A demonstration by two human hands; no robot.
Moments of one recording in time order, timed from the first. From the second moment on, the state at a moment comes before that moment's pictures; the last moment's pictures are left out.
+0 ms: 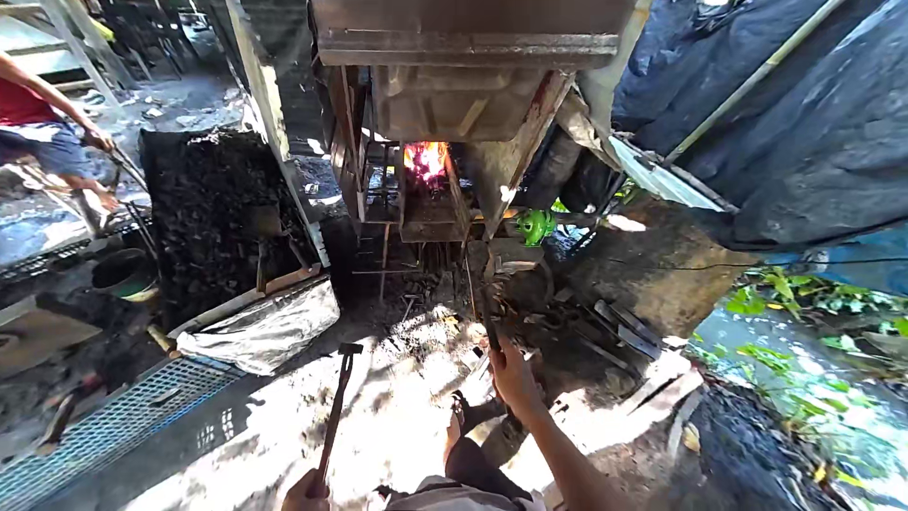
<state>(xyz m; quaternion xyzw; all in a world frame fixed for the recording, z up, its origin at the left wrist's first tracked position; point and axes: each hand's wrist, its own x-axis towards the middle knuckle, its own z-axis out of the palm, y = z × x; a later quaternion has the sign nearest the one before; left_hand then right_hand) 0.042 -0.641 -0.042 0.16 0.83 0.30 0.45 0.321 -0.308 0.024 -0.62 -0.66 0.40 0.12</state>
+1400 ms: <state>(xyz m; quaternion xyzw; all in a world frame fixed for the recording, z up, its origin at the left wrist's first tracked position) 0.005 -0.070 0.025 0.20 0.72 0.32 0.59 0.410 -0.175 -0.025 -0.48 -0.33 0.78 0.22</state>
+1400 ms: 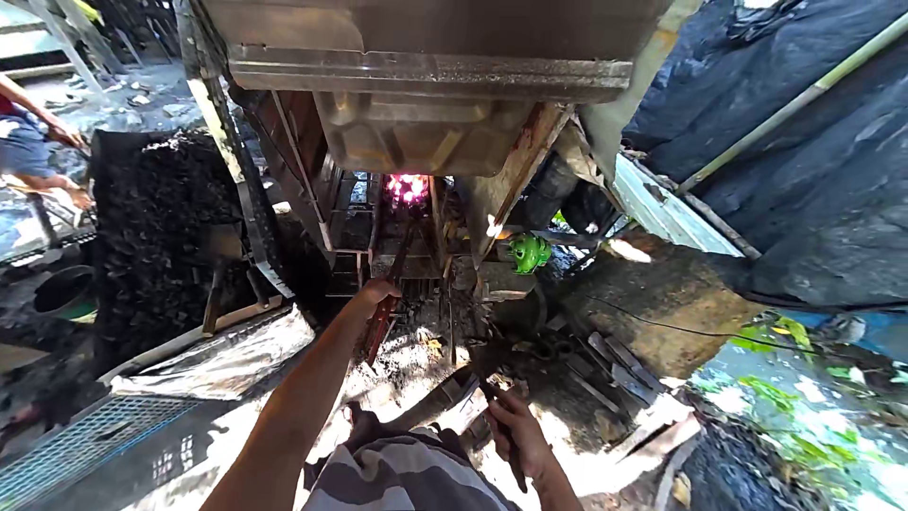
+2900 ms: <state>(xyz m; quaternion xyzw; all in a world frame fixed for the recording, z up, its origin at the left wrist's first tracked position) 0.018 -0.114 0.004 0.24 0.69 0.37 0.57 0.349 -0.177 0.130 -0.61 -0.77 0.09 -0.14</state>
